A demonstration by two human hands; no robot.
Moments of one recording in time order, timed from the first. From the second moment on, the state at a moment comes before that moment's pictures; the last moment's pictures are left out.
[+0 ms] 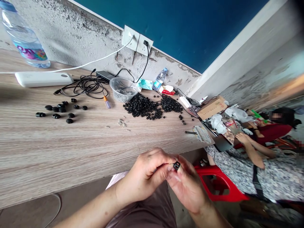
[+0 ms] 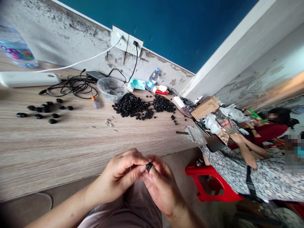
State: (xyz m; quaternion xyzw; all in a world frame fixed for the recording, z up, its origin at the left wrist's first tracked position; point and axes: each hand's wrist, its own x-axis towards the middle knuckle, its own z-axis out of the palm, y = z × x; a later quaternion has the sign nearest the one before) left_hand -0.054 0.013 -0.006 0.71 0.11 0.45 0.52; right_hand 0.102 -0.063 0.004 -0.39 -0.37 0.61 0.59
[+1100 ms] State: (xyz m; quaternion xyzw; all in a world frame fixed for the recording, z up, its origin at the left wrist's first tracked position) left_hand -0.041 0.036 -0.005 0.79 0.02 0.40 0.47; right_hand 0.111 -0.069 -0.010 -0.33 -0.27 0.66 0.62
